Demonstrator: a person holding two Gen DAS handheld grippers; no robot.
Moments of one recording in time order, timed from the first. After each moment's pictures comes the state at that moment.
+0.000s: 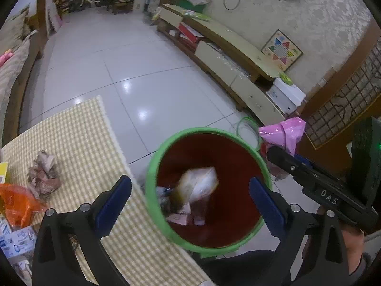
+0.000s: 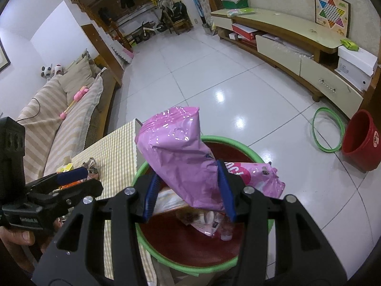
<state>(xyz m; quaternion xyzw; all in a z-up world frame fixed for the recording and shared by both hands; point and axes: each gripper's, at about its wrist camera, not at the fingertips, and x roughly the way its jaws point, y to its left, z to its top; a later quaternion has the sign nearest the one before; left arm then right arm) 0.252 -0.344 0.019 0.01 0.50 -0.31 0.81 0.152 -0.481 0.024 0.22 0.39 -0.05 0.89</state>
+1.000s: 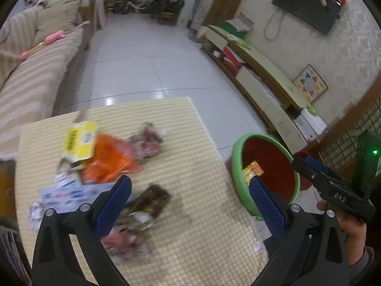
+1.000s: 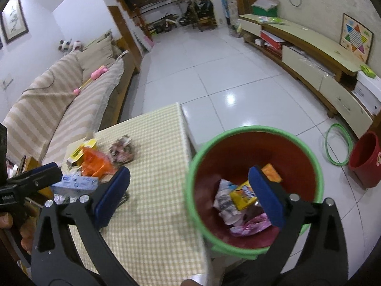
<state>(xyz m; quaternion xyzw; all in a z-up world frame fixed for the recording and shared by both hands) 0.224 -0.155 0.058 -0.04 0.47 -0.21 0.86 0.155 -0.357 0.045 0.14 0.40 0.00 0.90</state>
